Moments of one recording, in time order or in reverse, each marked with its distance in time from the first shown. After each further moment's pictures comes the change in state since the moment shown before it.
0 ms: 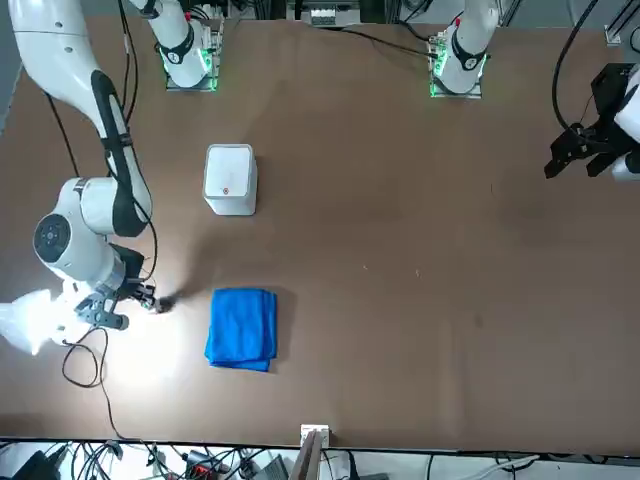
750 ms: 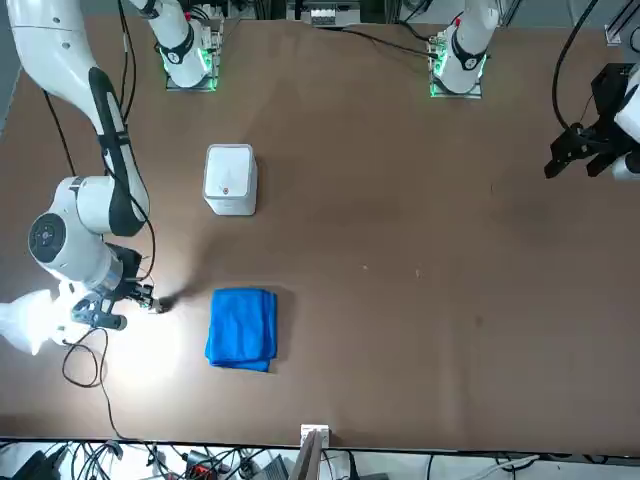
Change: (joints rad) arm 0.000 -0.003 0.000 0.027 -0.003 -0.036 -0.020
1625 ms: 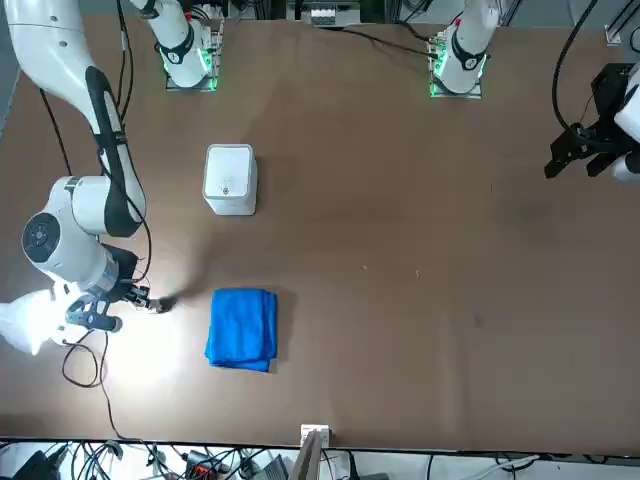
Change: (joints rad) arm -0.003 -0.001 -0.004 0.015 0.000 -0.013 0.000
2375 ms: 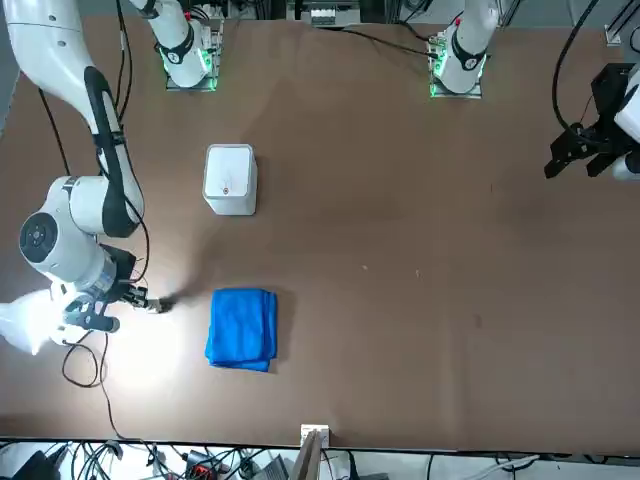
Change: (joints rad) arm -0.003 -0.001 -0.004 0.008 0.000 0.000 -0.001
